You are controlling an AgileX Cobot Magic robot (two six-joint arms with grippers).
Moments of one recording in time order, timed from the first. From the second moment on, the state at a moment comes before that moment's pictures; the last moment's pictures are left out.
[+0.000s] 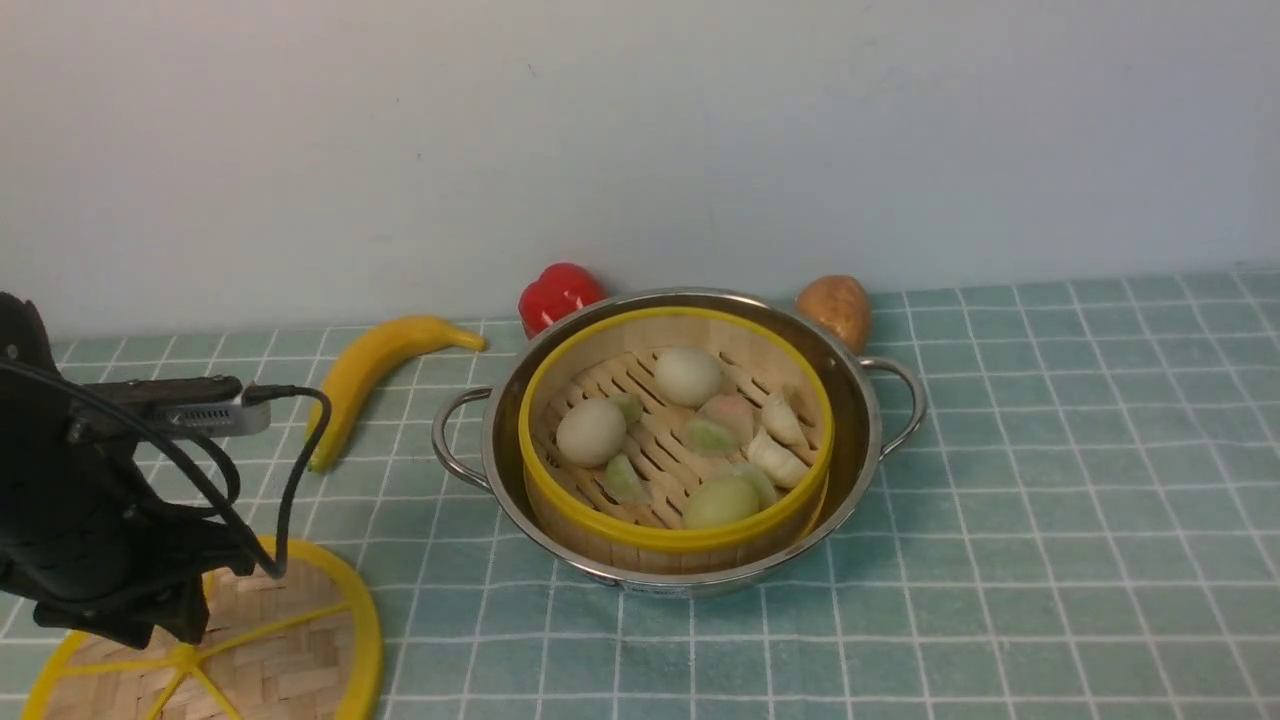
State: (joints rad) right arm -0.03 0.00 0.01 -0.10 0.35 0.28; left arm 0.11 1.60 -0.97 0.02 0.95 0.01
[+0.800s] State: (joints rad) right arm -0.03 0.00 0.01 -0.10 0.35 0.28; left arm 0.11 1.74 -0.97 0.04 0.92 -0.18
